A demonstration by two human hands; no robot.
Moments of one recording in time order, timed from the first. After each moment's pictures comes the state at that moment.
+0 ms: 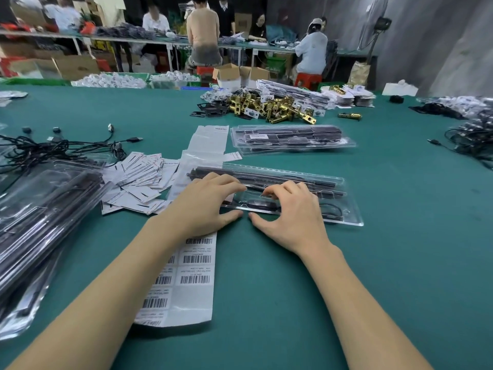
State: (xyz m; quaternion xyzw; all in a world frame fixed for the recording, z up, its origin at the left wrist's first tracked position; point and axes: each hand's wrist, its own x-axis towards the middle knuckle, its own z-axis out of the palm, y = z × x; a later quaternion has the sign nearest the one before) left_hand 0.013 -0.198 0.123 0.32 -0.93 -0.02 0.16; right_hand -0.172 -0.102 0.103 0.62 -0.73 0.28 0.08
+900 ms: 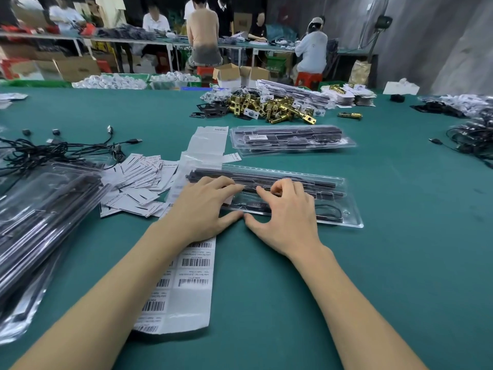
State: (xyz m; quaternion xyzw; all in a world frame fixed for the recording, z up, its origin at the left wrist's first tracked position) left_hand 0.011 -0.196 0.118 0.37 -0.92 0.02 0.14; right_hand -0.162 -0.106 0.104 0.61 -0.75 0.22 0.11
